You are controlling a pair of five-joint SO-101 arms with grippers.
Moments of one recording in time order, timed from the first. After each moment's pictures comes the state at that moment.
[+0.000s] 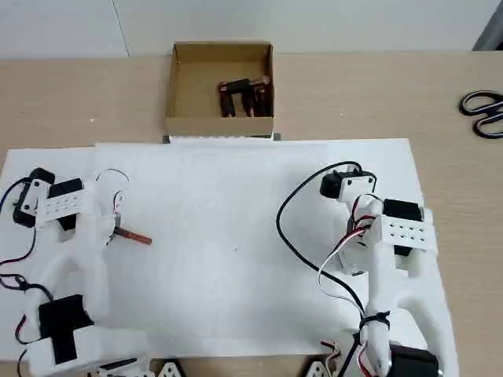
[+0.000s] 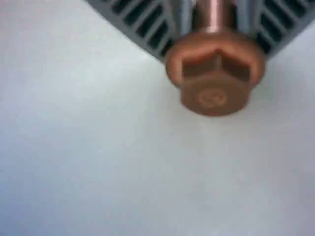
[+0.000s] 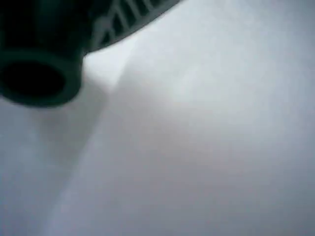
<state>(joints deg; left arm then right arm) -21.2 -2.1 34.9 62.1 62.1 4.9 -22.9 47.0 73.5 23.7</state>
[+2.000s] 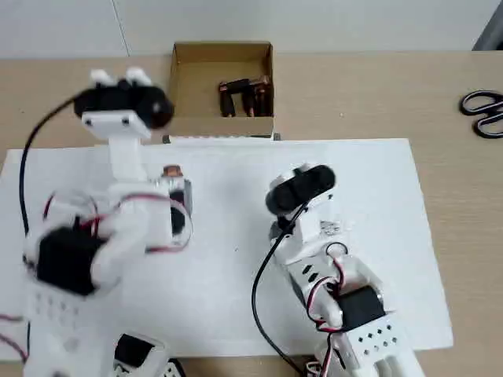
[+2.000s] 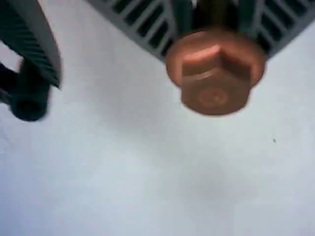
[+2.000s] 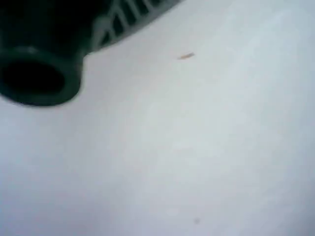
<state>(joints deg) 14.9 -42.0 7.5 95.4 20.8 -26.3 -71.6 71.3 49.8 -2.5</state>
